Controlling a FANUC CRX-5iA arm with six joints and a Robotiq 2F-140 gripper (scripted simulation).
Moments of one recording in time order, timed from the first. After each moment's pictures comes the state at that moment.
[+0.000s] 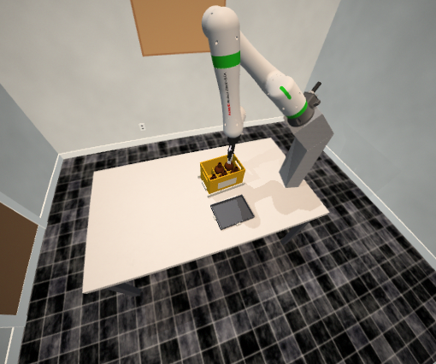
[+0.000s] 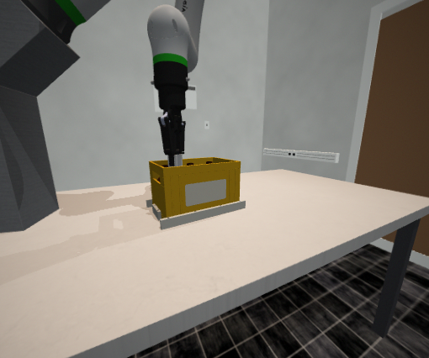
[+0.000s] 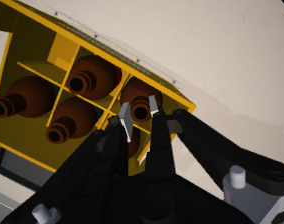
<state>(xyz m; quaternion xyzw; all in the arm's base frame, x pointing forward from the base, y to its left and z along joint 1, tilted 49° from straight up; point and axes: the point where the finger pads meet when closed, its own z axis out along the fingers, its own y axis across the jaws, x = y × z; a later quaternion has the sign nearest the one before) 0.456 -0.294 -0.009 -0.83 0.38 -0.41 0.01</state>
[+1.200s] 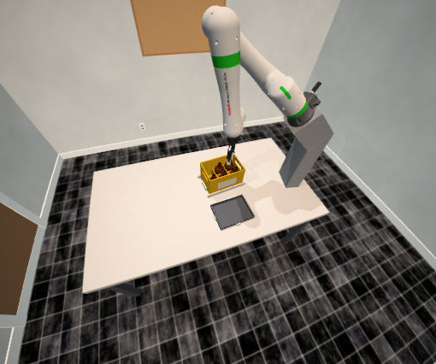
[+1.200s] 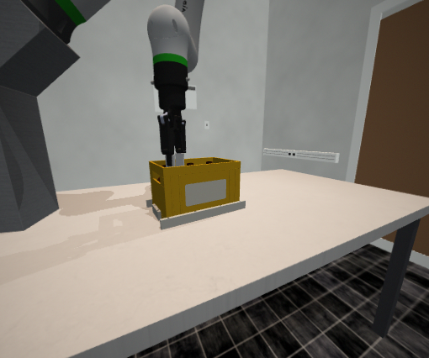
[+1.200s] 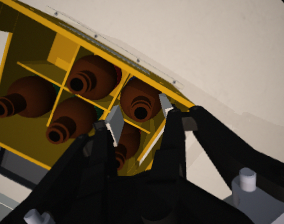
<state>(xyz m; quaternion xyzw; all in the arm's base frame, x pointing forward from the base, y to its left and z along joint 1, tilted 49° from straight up) 0.456 -0.294 -0.009 -0.83 0.38 -0.41 0.01</state>
